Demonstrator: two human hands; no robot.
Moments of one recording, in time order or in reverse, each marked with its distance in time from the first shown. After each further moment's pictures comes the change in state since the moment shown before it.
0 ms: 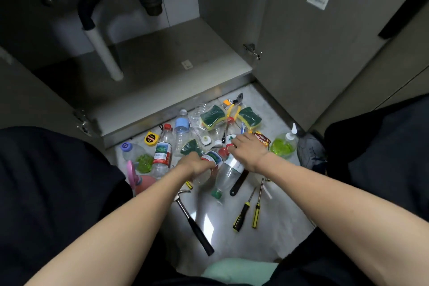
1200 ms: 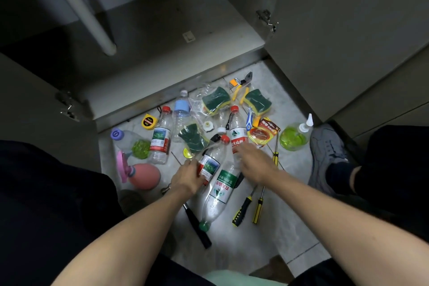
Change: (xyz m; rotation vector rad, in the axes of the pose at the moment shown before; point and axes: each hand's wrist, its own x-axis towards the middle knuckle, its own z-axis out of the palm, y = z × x) left_hand 0.051 -0.069 0.075 0.214 0.163 0.069; right_hand 0.006 -0.016 0.089 0.783 0.080 0.157
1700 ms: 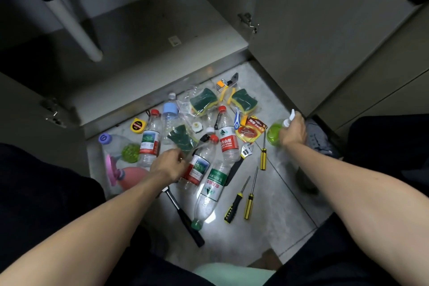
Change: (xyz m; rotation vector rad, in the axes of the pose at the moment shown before) left_hand 0.011 -0.001 -0.051 0.083 0.077 0.127; right_hand 0.001 0.105 -0.059 0.377 0.539 0.858
